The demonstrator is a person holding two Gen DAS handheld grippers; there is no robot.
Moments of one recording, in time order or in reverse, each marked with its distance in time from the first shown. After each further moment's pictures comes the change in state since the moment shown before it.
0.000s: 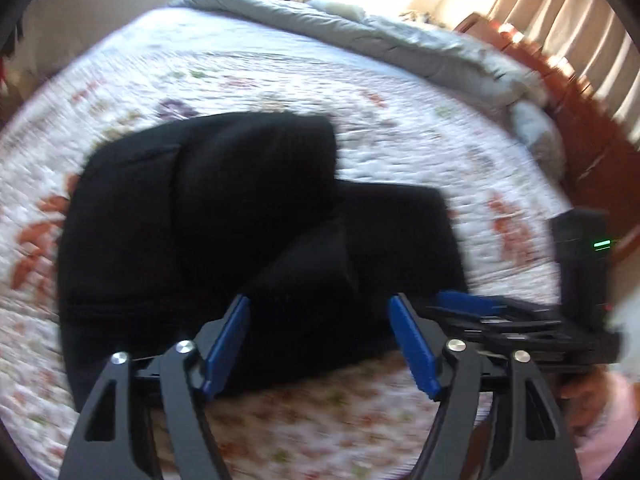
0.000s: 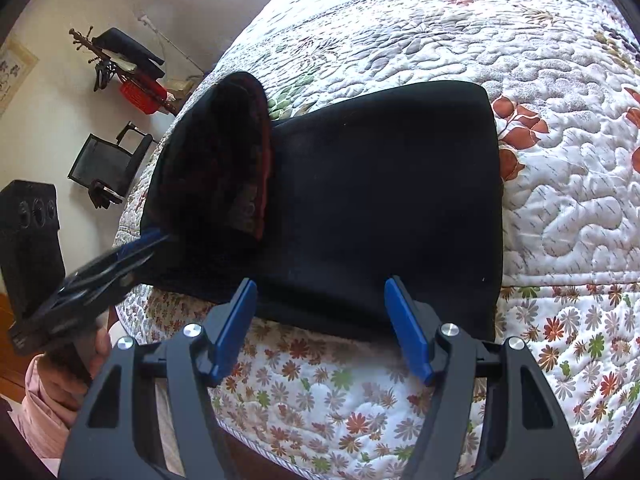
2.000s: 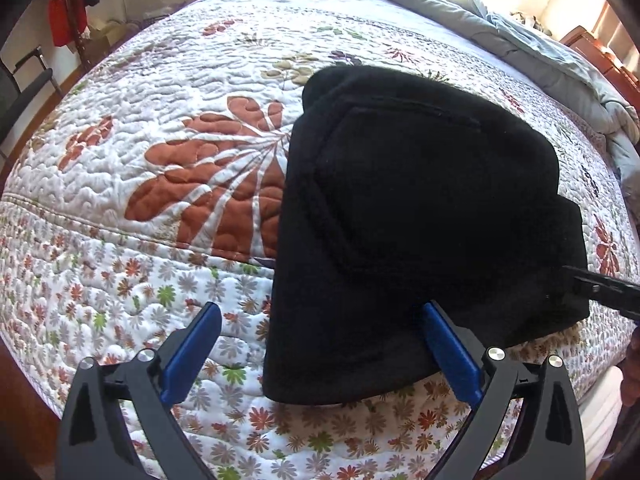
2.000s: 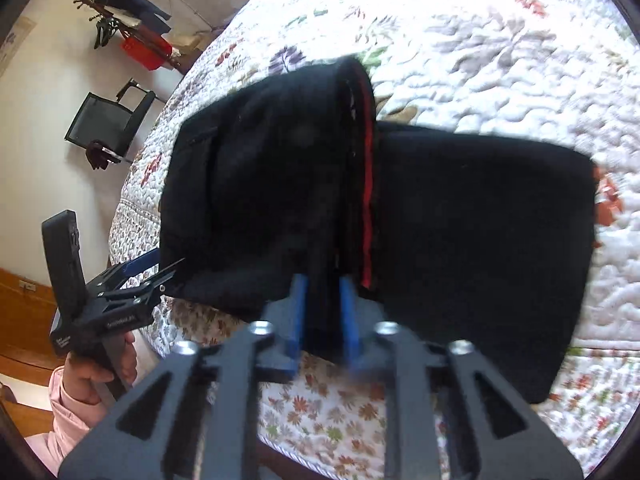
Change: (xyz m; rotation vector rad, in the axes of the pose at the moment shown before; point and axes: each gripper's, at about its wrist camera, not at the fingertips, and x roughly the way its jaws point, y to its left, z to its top) left arm -0.009 0.111 -0.012 -0.191 0.098 0.355; right arm 0.024 0.069 0.054 -0.081 0.150 -0.022
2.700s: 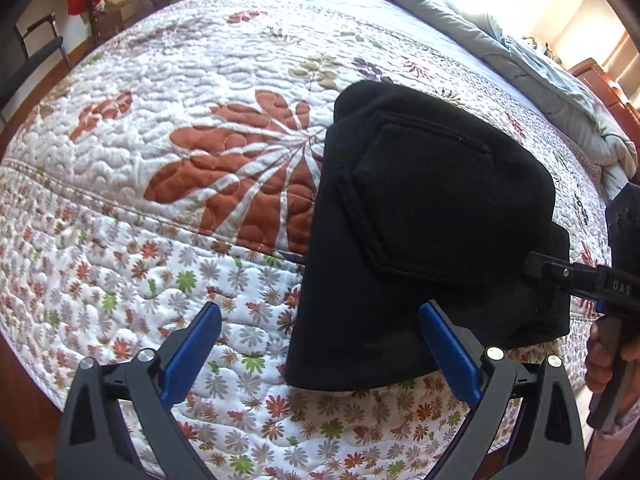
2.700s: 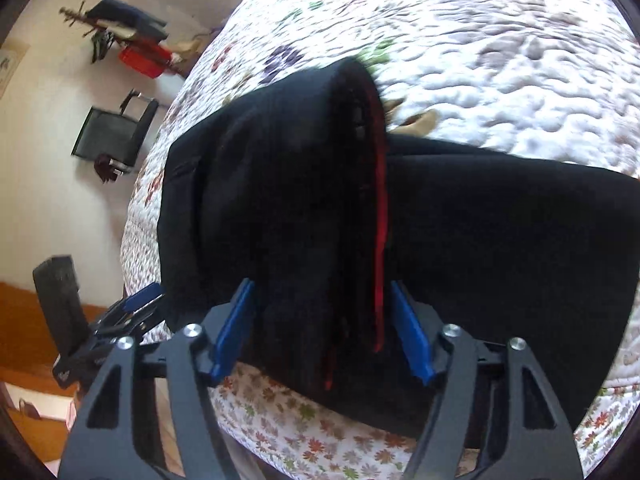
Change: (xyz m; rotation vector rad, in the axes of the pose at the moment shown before) left arm -0.014 0.028 -0.011 -0.103 0.012 -0.068; right arm 0.034 -0.004 0.025 0.058 0.045 0.077
